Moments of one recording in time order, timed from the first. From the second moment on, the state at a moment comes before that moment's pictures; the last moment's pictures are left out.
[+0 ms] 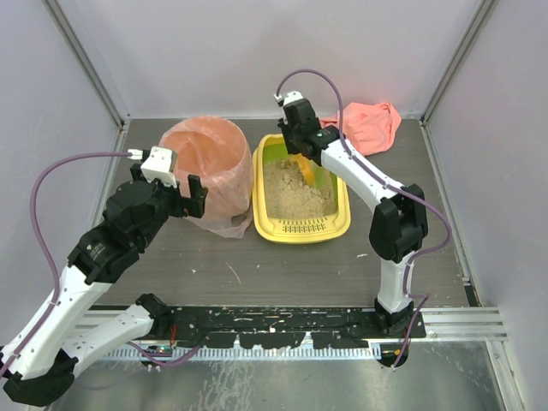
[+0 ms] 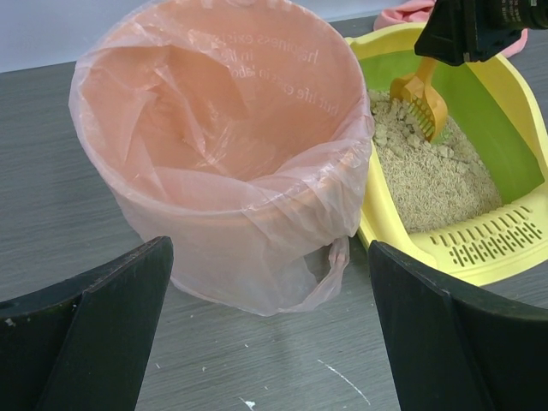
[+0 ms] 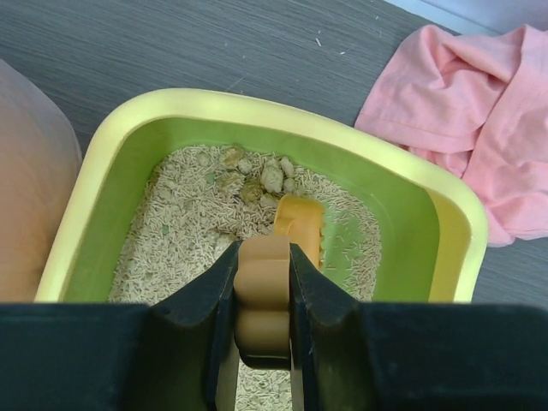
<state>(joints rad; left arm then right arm) -0.64 0.77 1.11 -0.60 -0.36 -0.15 0.55 1.94 1.79 -0.50 0.26 0.03</state>
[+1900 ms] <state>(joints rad) -0.64 0.81 1.11 -0.59 -0.33 -0.18 0.26 1.43 0.82 0.24 -0.17 0.80</state>
